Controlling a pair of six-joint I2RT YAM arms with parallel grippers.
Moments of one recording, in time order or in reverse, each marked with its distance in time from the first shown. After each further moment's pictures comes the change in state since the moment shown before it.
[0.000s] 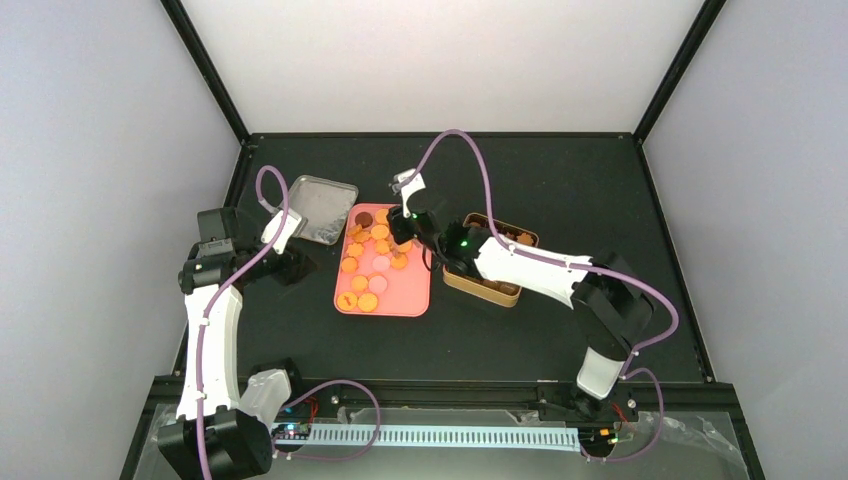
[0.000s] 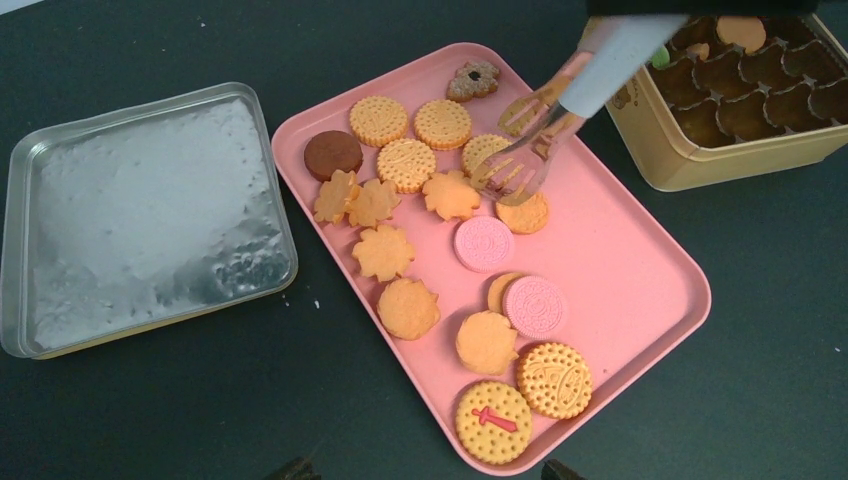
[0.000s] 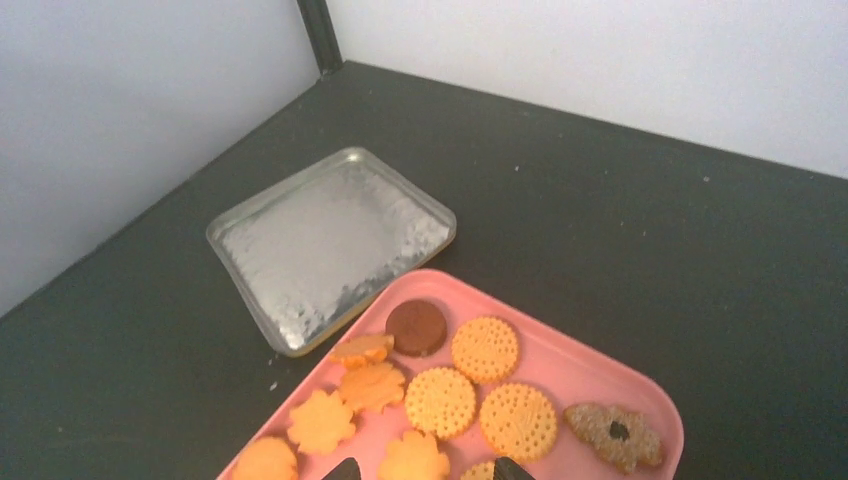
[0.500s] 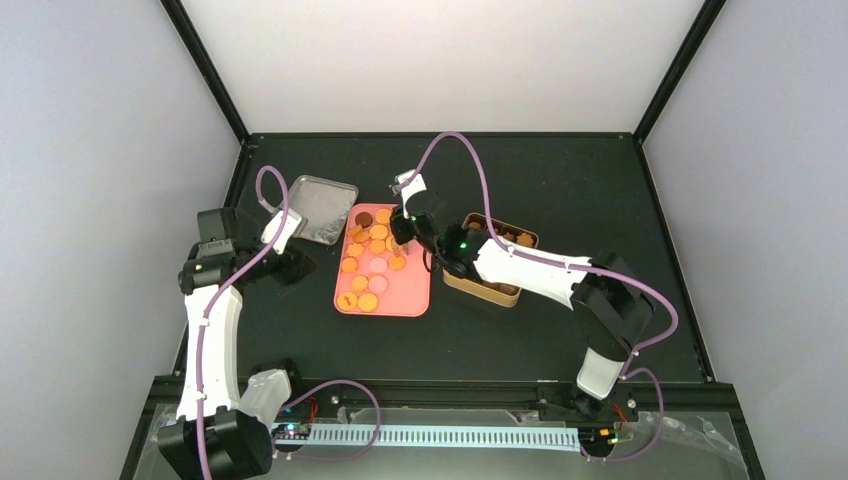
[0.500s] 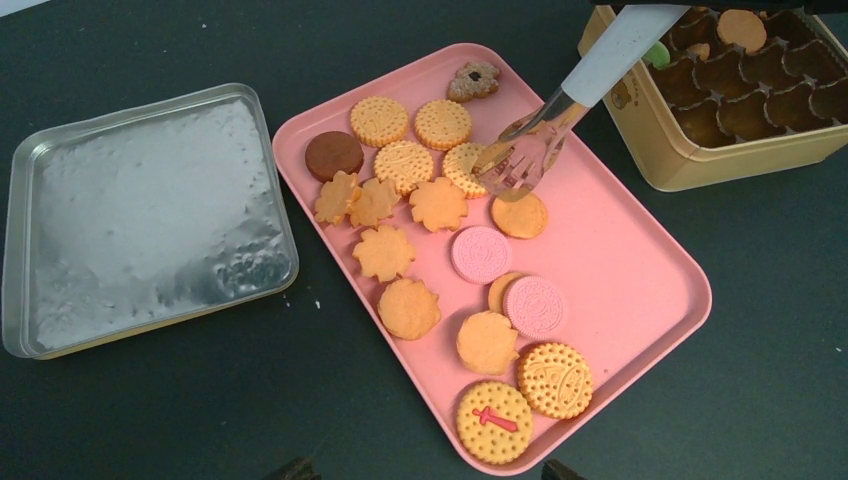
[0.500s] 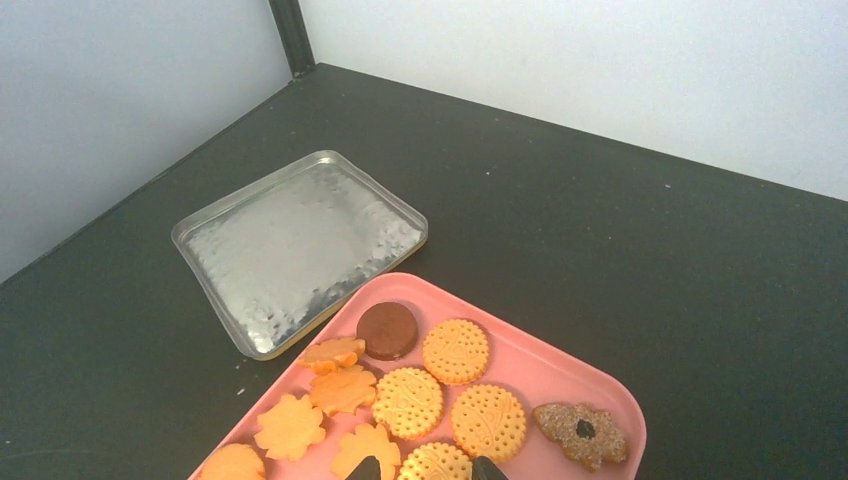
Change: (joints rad) left arm 0.000 -0.002 0.000 0.000 -0.001 0.001; right arm 0.016 0.000 -0.019 0.005 0.068 -0.030
